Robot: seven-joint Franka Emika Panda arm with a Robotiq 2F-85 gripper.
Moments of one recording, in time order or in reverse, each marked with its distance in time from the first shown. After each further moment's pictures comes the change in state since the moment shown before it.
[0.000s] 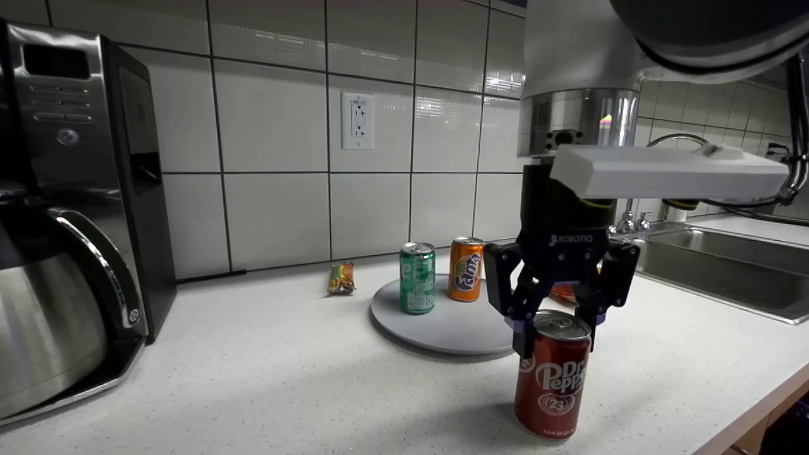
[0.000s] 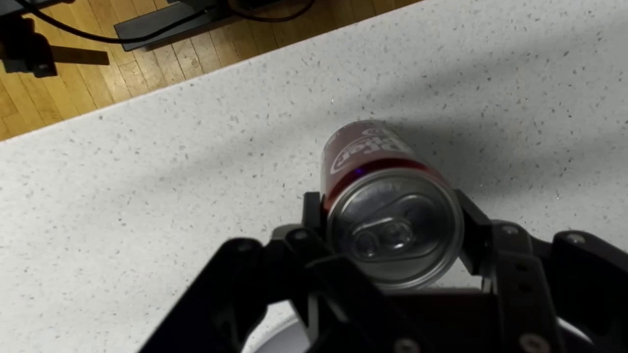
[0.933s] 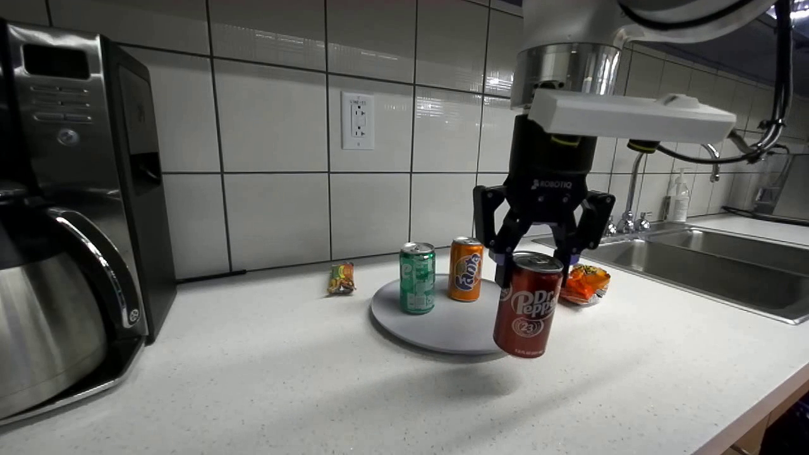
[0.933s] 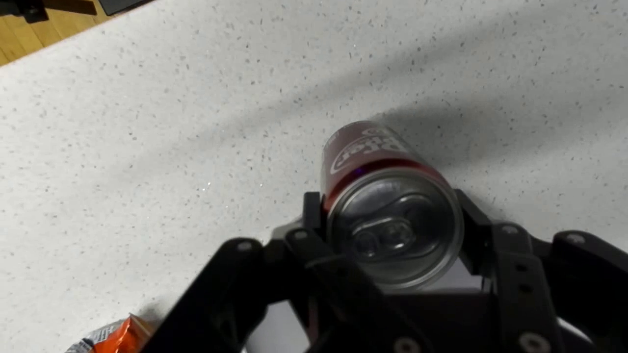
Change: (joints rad) arm -0.078 -0.026 -0.001 0.088 -0.026 -0.032 0.000
